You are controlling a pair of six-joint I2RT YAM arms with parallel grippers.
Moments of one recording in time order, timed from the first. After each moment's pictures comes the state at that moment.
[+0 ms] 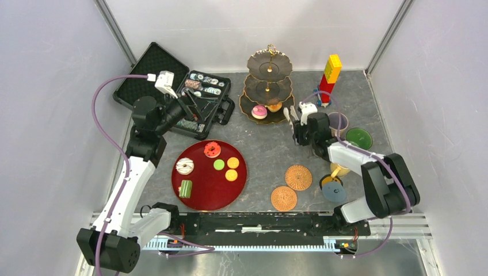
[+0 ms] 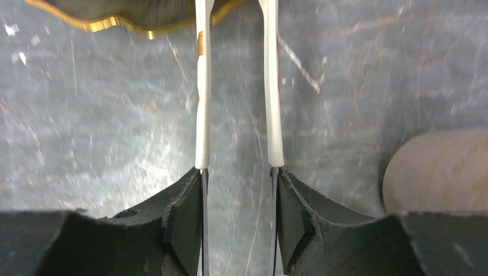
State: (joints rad) left arm -0.18 0.98 0.95 0.00 0.50 -0.54; right arm 0.33 1.48 0.70 0.13 0.03 0.06
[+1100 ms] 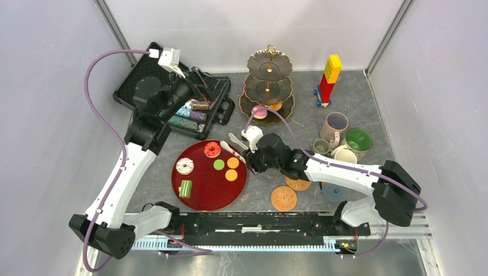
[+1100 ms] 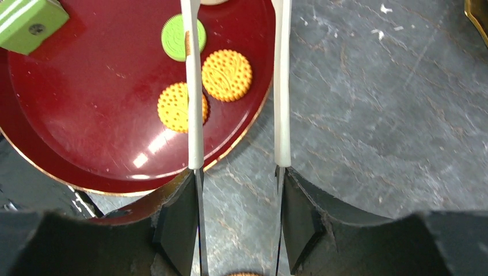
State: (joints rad) left arm -0.36 1.11 1.28 -0.04 0.30 -0.45; right arm 0.99 1.37 0.84 -0.13 0.08 0.15
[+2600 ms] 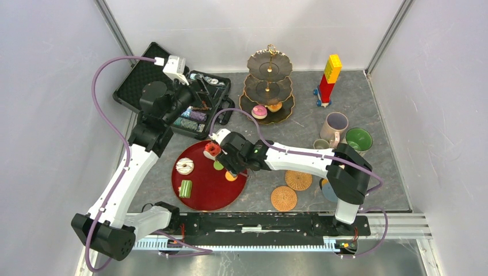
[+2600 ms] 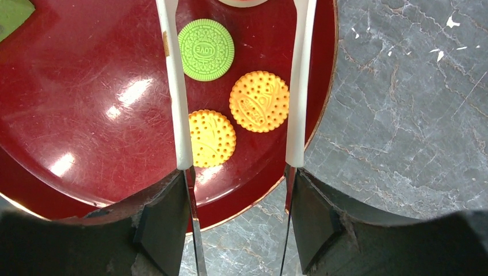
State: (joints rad) left arm -0.34 1.09 1.17 -0.10 0.23 -0.35; right arm 1.11 1.80 1.30 -0.43 0.19 0.17
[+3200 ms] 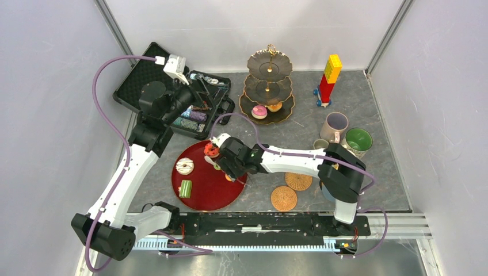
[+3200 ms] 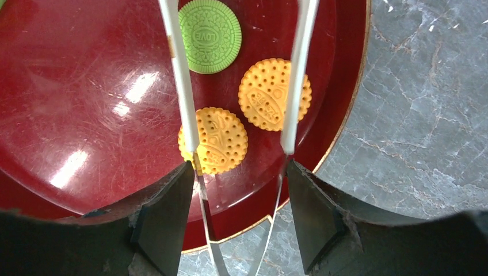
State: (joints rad) left arm -0.34 1.09 1.17 -0.06 0.30 -0.39; right arm 1.12 1.84 1.27 -0.40 0.19 0.25
